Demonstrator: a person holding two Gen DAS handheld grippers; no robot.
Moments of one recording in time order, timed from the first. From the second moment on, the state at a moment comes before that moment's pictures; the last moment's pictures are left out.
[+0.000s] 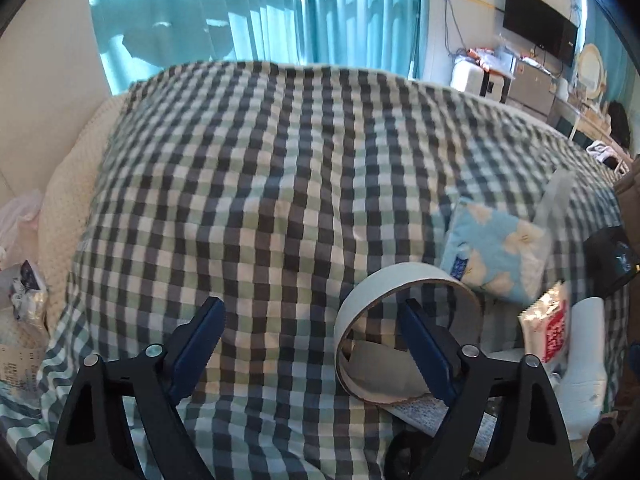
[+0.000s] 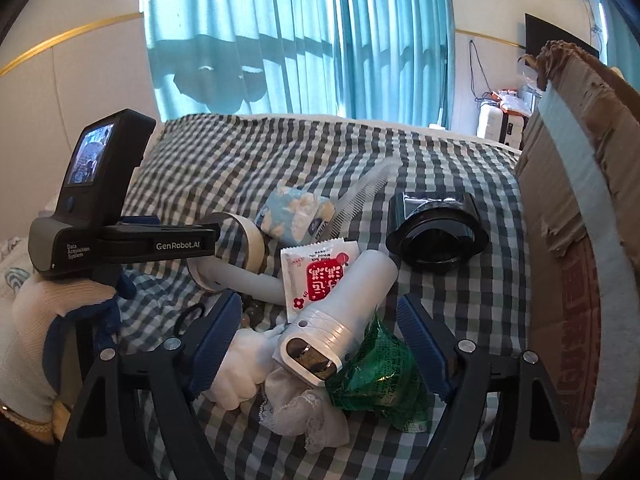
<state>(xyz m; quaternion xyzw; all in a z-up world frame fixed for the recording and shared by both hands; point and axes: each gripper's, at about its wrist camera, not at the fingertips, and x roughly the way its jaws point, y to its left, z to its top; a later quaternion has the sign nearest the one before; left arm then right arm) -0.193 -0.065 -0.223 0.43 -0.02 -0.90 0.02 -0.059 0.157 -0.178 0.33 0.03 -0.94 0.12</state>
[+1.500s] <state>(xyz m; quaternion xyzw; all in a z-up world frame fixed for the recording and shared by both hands) -0.115 -0.085 -0.118 0.26 0.04 -0.96 -0.06 -0.019 0.151 -0.122 0.25 0.03 -0.96 0.13</state>
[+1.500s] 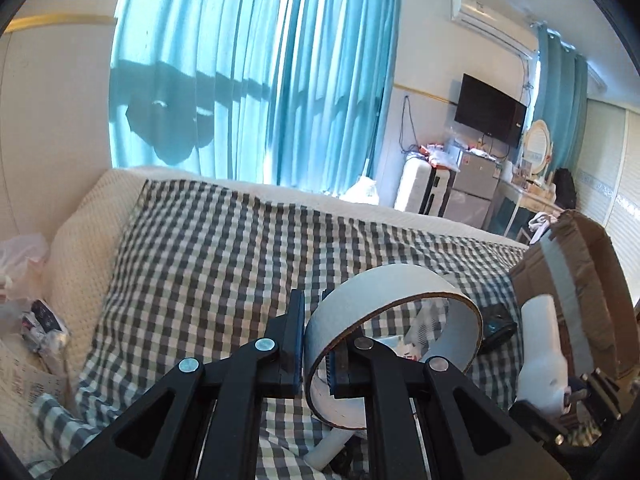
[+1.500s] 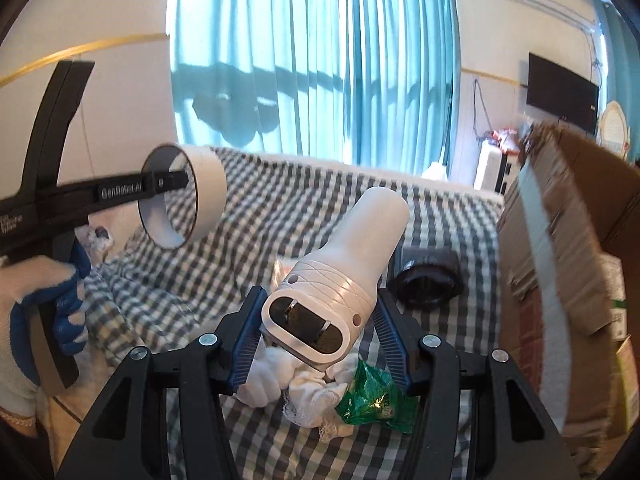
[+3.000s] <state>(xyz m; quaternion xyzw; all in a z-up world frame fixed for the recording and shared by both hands) 0.015 -0.018 0.036 0.10 0.01 -0.99 -0.13 0.110 0.221 0.018 0.05 0.02 -1.00 0.07</state>
